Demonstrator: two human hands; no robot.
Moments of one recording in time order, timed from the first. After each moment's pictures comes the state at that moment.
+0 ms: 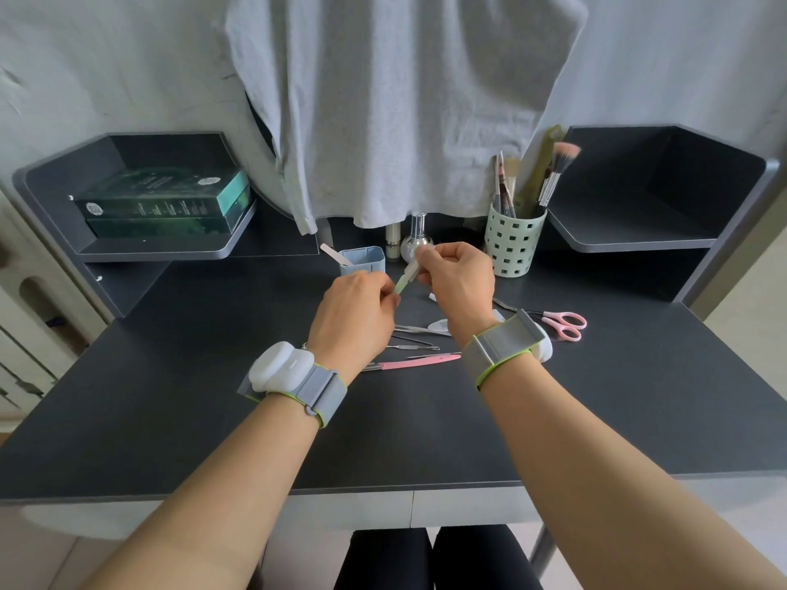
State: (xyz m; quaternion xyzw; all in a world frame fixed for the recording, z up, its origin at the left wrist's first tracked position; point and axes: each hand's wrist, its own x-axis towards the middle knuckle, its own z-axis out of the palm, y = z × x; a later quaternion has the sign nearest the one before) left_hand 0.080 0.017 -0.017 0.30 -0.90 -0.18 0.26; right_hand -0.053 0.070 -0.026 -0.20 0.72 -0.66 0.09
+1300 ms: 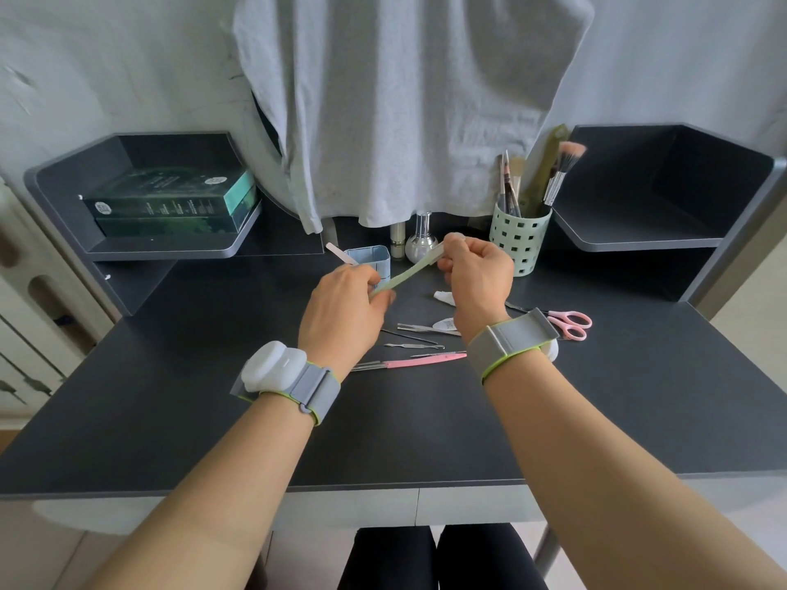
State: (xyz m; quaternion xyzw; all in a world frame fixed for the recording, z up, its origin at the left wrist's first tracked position) left_hand 0.088 0.003 -0.019 0.33 -0.88 -0.17 0.29; right_hand -0.052 0.072 -0.021 -0.09 0.65 -0.74 0.11
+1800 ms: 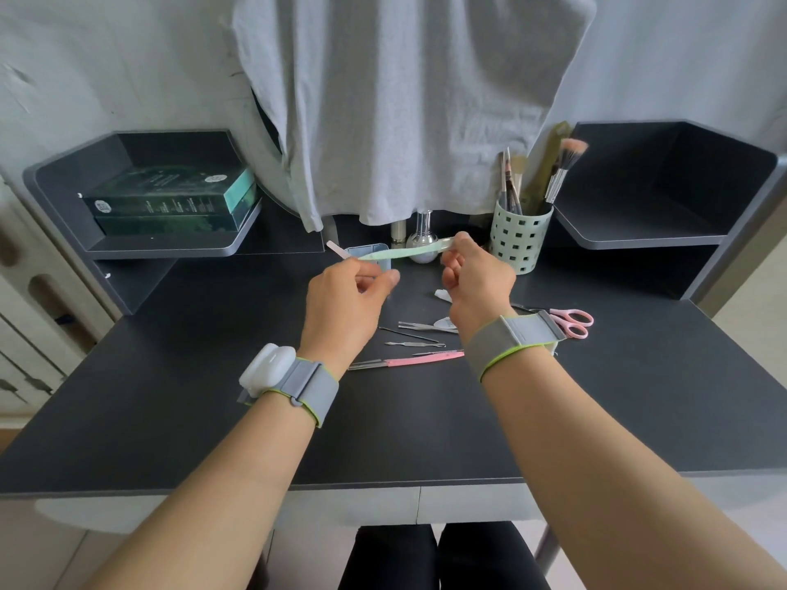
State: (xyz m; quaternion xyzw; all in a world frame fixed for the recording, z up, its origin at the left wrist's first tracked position) left_hand 0.088 0.004 -0.019 0.34 -0.81 -0.30 0.37; right_hand -0.049 0.075 -0.008 0.04 0.52 -0.82 0.22
